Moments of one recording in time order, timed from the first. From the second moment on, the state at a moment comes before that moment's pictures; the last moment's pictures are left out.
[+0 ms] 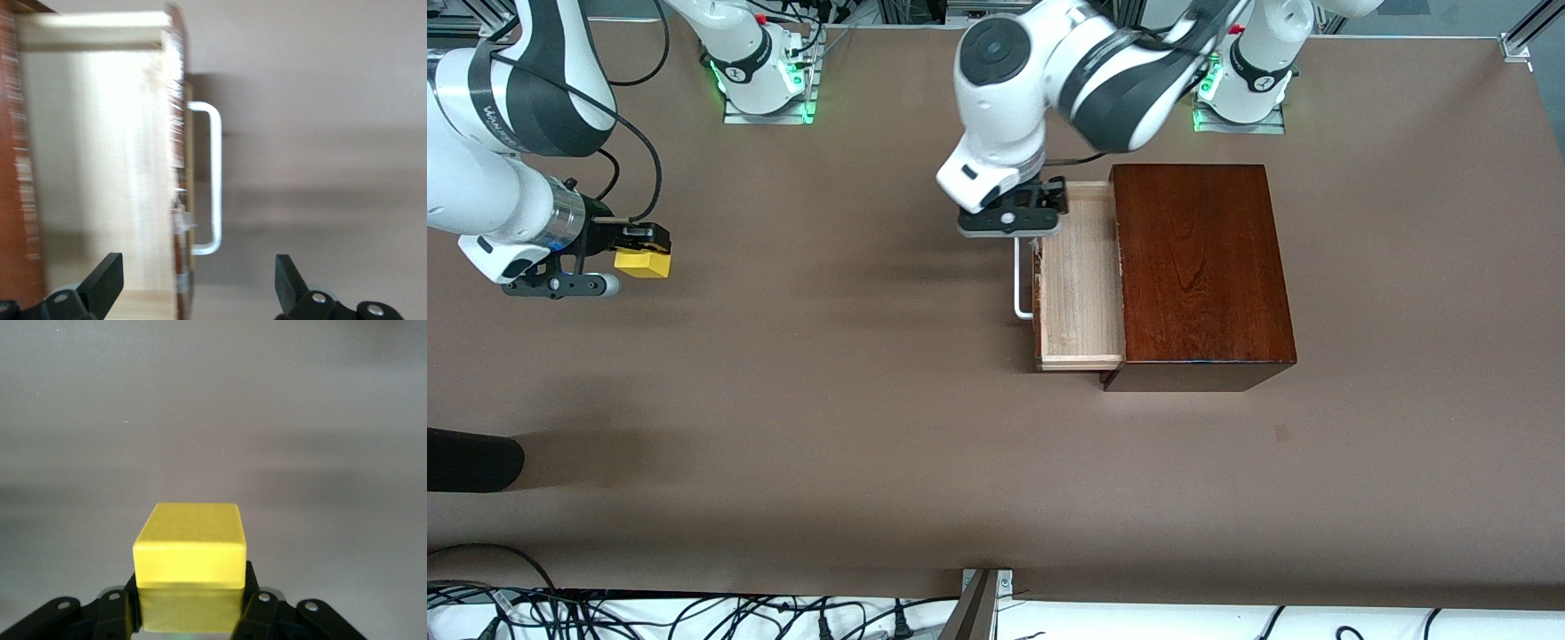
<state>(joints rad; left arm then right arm) -0.68 0.42 -0.13 -1.39 0.06 1.75 -0.85 -0.04 0.08 0.07 -1.89 -0.01 1.74 0.02</state>
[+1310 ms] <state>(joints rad) -0.28 -0.07 0.18 -1.70 -0.01 1.58 -0.10 0.49 0.34 0.09 -1.50 0.07 1.68 0.85</state>
